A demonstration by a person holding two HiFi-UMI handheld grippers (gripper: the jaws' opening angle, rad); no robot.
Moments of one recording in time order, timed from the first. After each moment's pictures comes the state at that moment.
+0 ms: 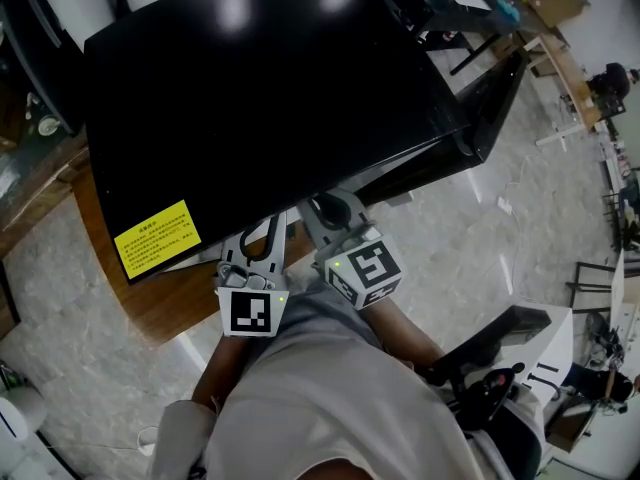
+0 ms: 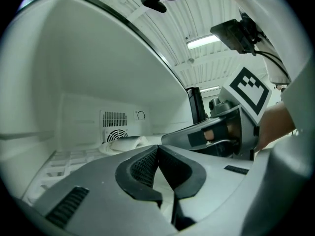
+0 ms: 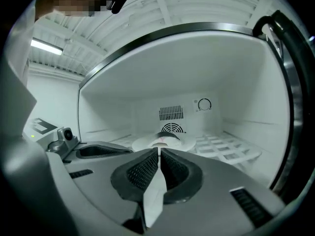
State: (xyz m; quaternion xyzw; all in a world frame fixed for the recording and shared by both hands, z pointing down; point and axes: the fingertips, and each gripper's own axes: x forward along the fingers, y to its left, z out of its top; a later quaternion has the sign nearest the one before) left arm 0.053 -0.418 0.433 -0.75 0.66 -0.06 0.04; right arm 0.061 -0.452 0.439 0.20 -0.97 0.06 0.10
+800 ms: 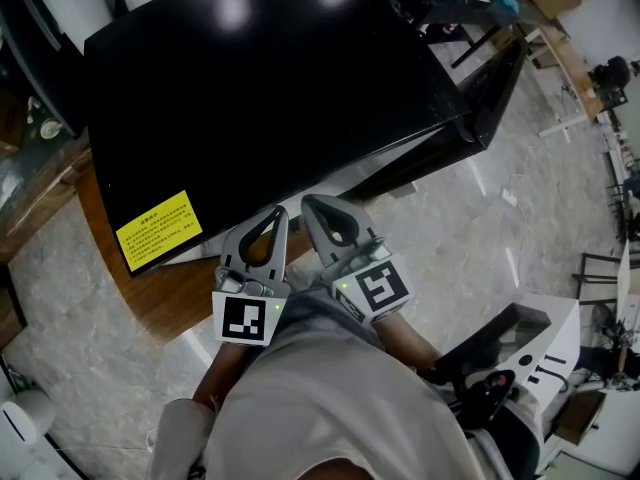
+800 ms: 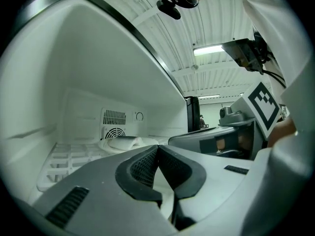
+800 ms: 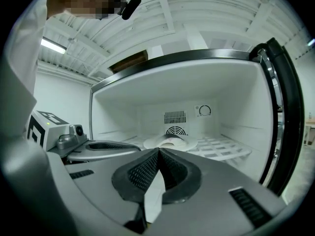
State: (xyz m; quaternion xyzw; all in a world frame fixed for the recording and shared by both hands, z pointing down) left arm 0.058 -0.397 0.425 -0.76 0.65 0.00 -0.03; right arm 0.079 -0.420 0.429 0.21 -0.97 0.04 0.08
